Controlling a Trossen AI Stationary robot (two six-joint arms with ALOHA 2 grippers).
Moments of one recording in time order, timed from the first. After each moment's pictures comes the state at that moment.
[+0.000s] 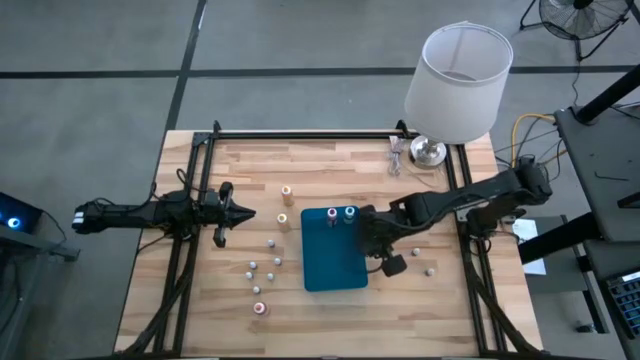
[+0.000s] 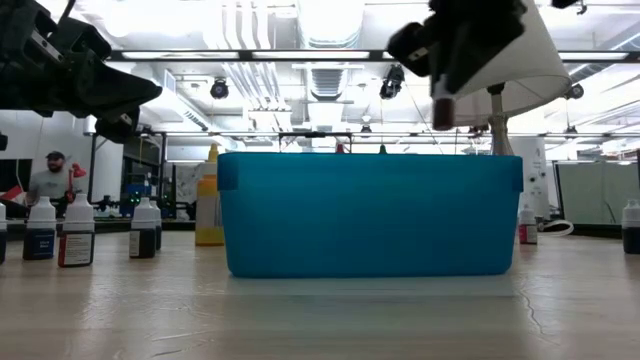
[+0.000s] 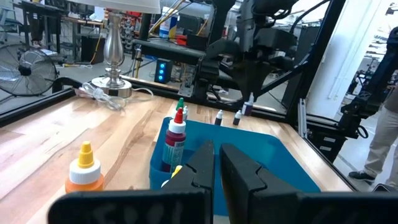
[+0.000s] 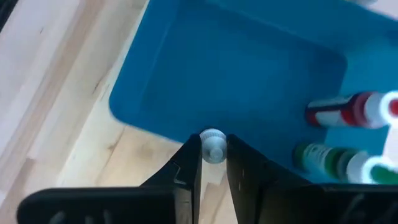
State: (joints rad) left arm 0.00 0.11 0.01 0.07 -0.02 -0.22; right arm 0.22 1.58 1.28 -0.82 -0.08 -0.18
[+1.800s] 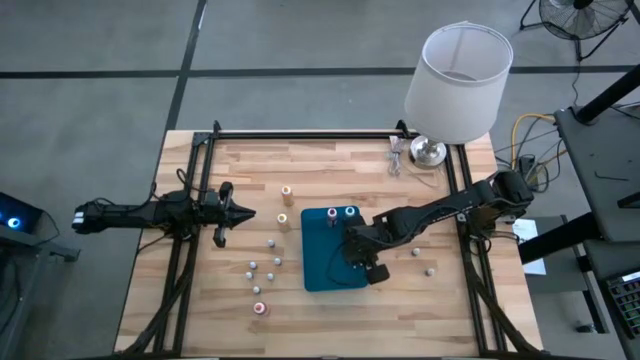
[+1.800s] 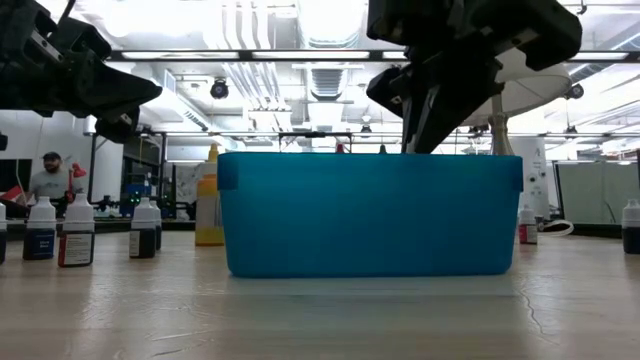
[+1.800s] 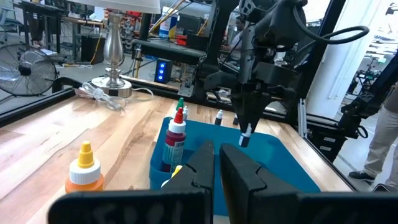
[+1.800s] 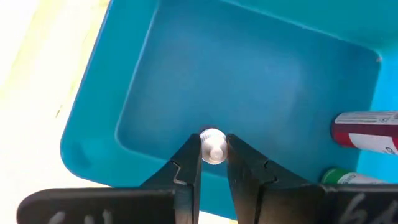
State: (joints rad) left arm 0.00 0.11 0.01 0.07 -0.02 -0.22; right arm 0.24 1.72 1.21 -0.61 -0.03 -0.10
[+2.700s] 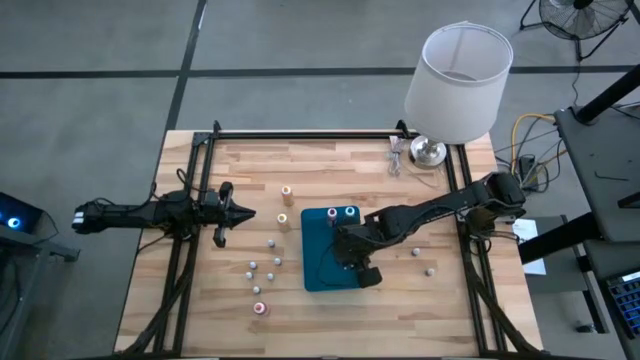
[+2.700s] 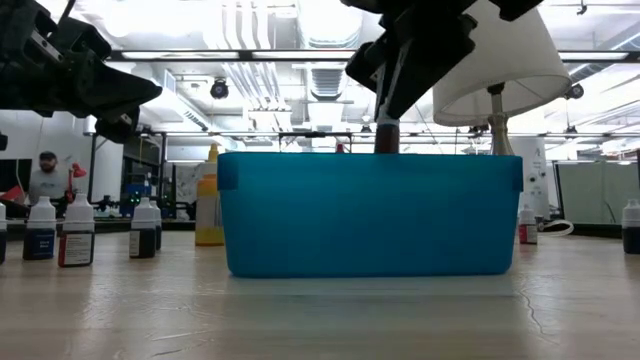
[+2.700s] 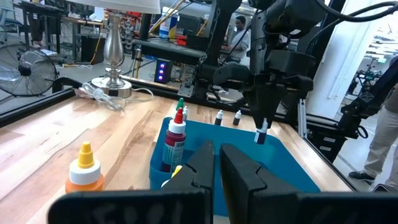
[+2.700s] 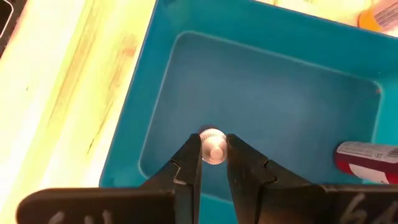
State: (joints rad) left arm 0.00 0.11 0.01 0.07 -0.02 -0.22; right arm 0.24 1.78 1.39 -0.71 -0.09 -0.06
